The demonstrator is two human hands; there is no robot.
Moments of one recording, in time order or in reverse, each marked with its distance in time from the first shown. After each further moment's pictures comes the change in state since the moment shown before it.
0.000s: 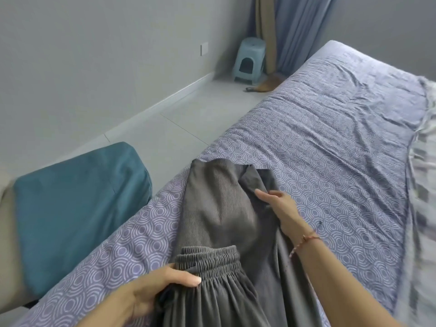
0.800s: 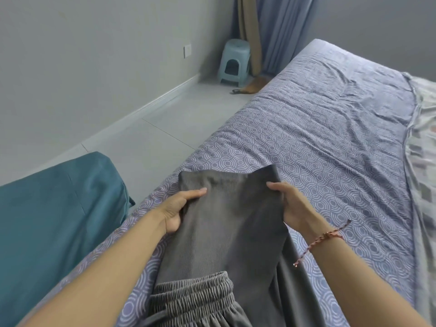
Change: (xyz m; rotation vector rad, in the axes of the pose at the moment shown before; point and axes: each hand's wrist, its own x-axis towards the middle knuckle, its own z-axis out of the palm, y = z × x) left_hand 0.116 0.139 -0.024 -0.165 0.266 0.192; right_hand 0.041 -0.022 -0.026 0.401 -0.293 0.033
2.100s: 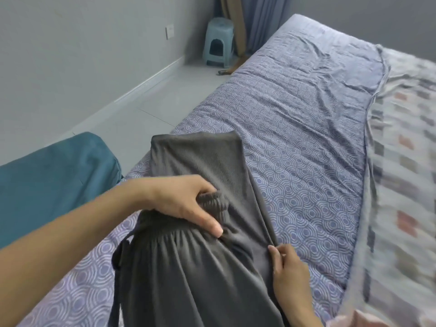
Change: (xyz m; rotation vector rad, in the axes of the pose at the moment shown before) left_hand -0.138 -0.009 0.070 1.359 -0.488 0.327; right_hand -0.200 0.143 -0.046 -0.891 0.540 -0.216
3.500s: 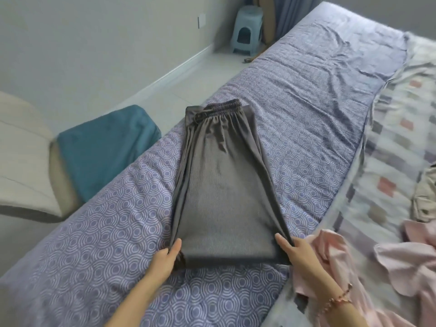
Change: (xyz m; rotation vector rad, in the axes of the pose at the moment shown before) left_hand -0.106 -0.061 0.278 -0.697 0.782 -0.842; right_hand -0.070 0.071 -0.059 0.149 -0.458 0.135
